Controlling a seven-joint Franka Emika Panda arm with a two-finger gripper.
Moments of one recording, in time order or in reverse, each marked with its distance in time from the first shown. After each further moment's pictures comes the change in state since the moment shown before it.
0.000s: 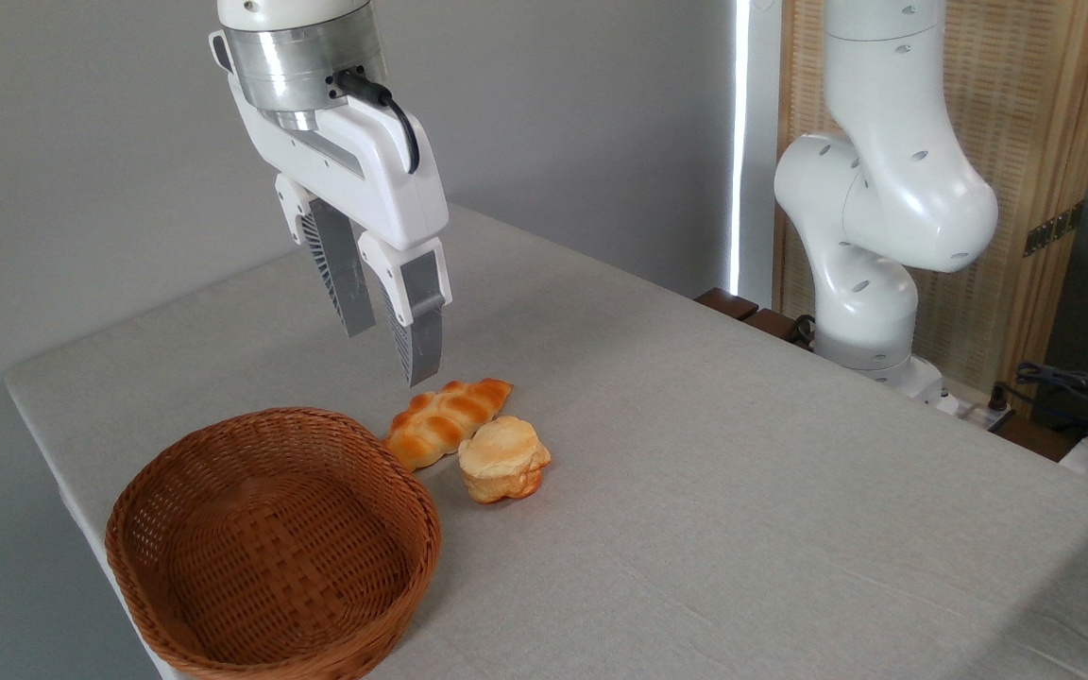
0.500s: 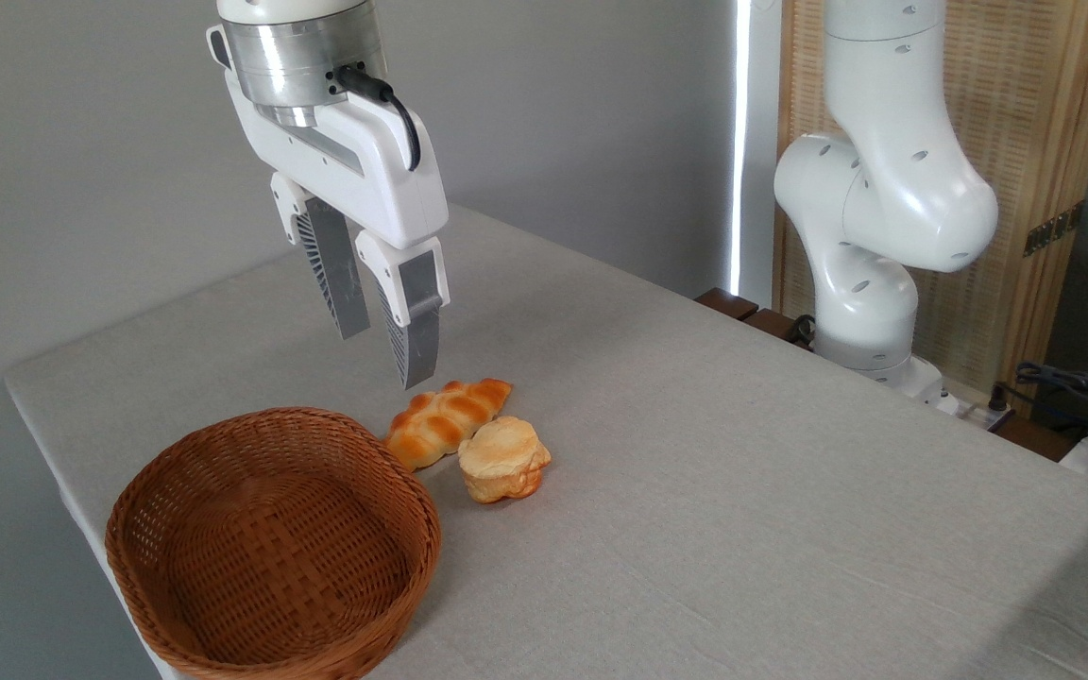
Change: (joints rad) arm 0.001 0.000 0.006 0.003 0.000 0.015 0.000
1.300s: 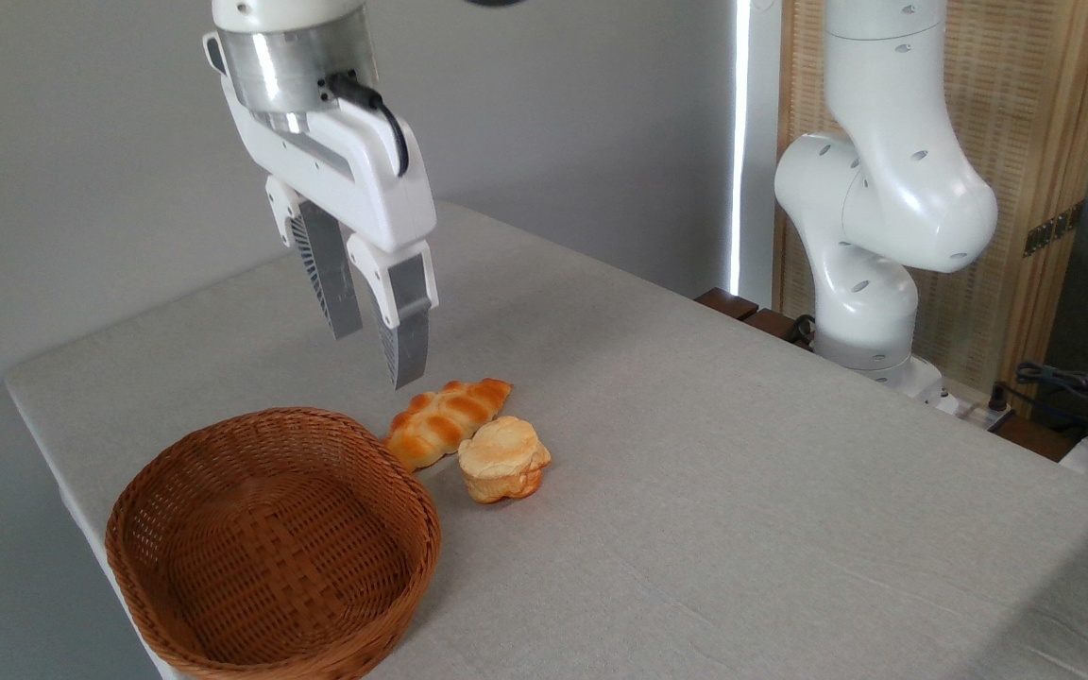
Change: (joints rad) arm -0.012 -0.018 -0.021 -0.056 0.000 0.053 -0.021
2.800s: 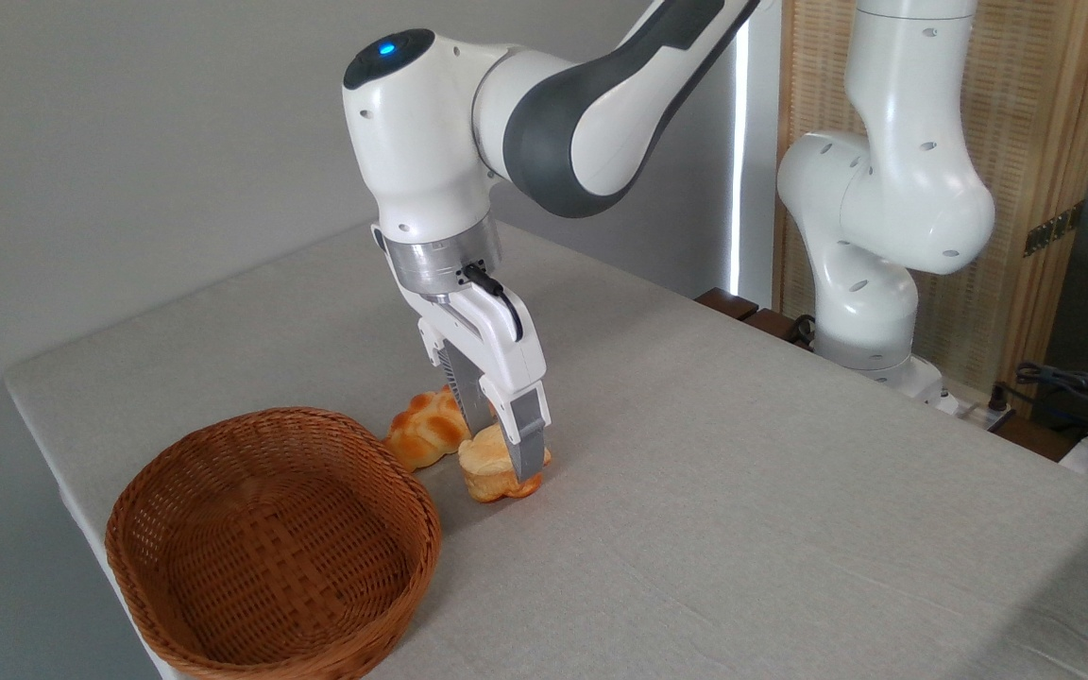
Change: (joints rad) arm -0.061 -0.207 -0.030 -0.672 0.081 0.377 0.023
